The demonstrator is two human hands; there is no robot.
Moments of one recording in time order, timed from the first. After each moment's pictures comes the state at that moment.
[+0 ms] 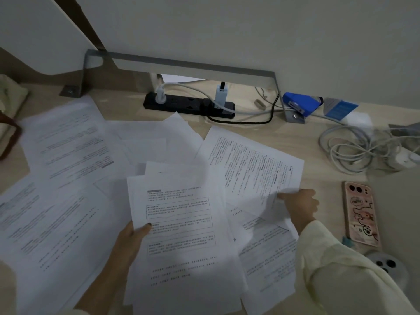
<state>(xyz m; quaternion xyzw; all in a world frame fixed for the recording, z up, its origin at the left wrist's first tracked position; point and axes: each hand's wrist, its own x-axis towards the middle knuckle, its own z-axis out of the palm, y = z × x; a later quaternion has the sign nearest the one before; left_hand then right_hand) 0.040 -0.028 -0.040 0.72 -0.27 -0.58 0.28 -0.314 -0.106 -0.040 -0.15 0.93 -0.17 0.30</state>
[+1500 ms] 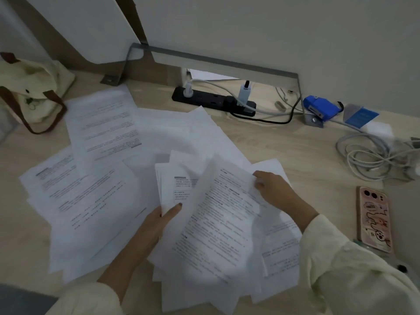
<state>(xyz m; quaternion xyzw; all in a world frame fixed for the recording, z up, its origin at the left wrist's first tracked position) 0.024 -0.003 -0.015 0.63 -0.26 -0.66 0.30 -0.244 -0.098 0.002 -0.68 0.66 -0.01 0.32</state>
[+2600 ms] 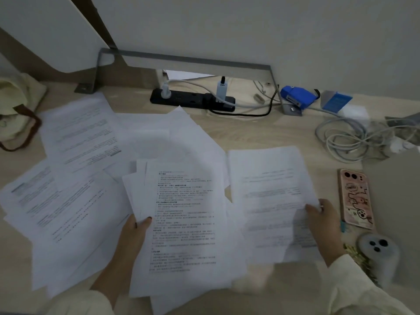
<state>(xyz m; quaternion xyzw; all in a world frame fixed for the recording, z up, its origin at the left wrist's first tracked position) 0.033 0.007 -0.038 0.73 -0.30 -0.53 0.32 -0.337 0.000 -0.013 -0.32 0.86 -0.28 0.28</state>
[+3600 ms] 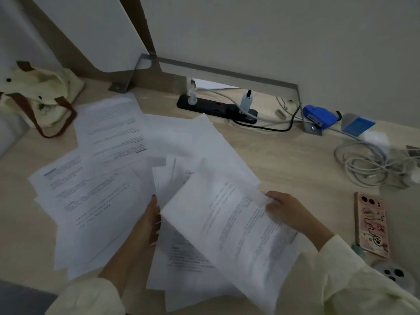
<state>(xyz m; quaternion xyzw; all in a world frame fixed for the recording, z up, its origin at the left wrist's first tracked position) 0.042 -0.009 -0.013 0.64 -0.13 -0.68 0.33 -0.266 -0.062 0.017 -0.62 0.67 -0.03 0.41</state>
